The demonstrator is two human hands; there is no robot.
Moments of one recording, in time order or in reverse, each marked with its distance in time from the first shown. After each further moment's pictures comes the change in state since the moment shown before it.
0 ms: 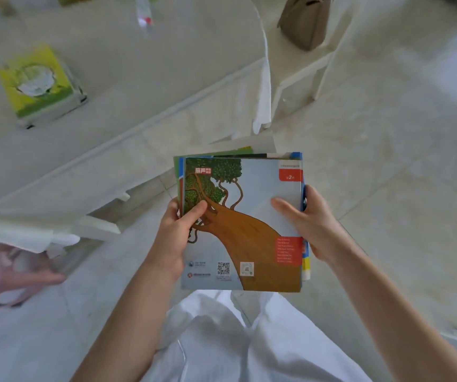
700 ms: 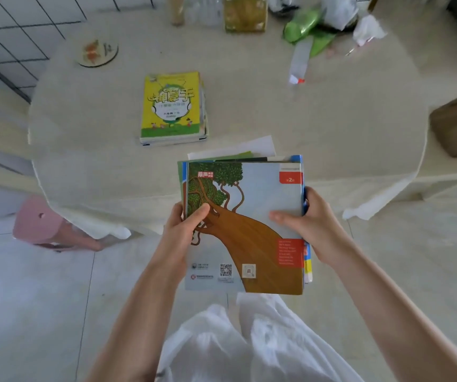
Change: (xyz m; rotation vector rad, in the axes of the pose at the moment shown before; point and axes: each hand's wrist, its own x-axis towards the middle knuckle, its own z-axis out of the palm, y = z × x) left_hand 0.145 0.150 -0.135 -0.344 0.376 0.062; right_hand 0.193 -0.193 0.221 -0.318 -0.462 -0.169
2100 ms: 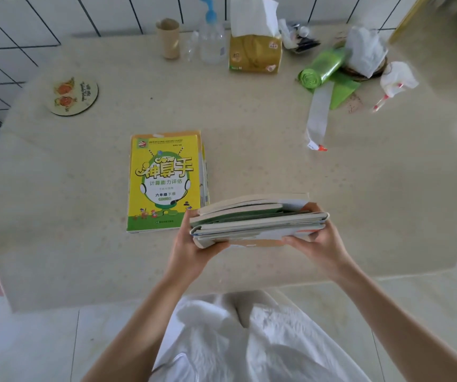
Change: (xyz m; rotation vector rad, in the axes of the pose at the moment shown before) left_hand 0.235 0.112 0.032 0.564 -0.046 0.553; right_hand 0.251 -0.072 -0.011 0.032 -0.105 -0.411
